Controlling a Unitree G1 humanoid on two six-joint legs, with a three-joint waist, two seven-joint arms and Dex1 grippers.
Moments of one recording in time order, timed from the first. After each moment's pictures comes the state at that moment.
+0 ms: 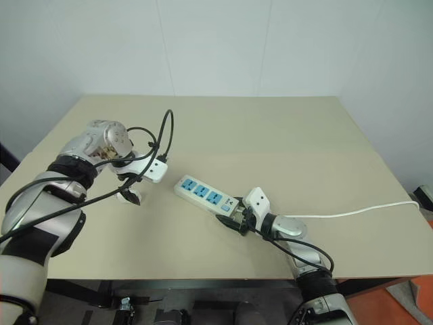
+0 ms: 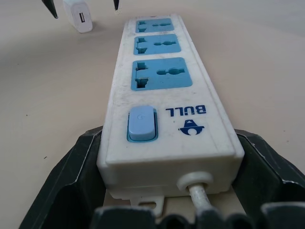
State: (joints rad) left arm -1.31 0.62 -0.65 1.10 0.52 -0.33 -1.54; right arm -0.37 -0.31 0.14 0.25 0.18 0.05 0.83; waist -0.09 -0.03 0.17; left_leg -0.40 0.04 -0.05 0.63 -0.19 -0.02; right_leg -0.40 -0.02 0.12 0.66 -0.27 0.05
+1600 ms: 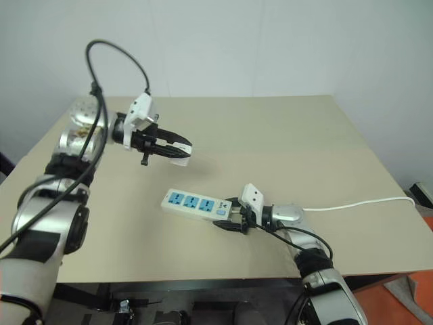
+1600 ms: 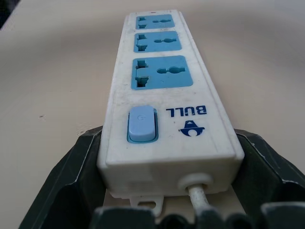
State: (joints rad) left arm -1.14 0.57 -0.15 0.84 -0.31 0.01 -1.61; right arm -0.61 -0.32 0.20 0.60 0.17 -0.12 1.18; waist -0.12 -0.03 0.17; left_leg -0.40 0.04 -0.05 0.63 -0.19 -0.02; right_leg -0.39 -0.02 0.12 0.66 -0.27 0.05
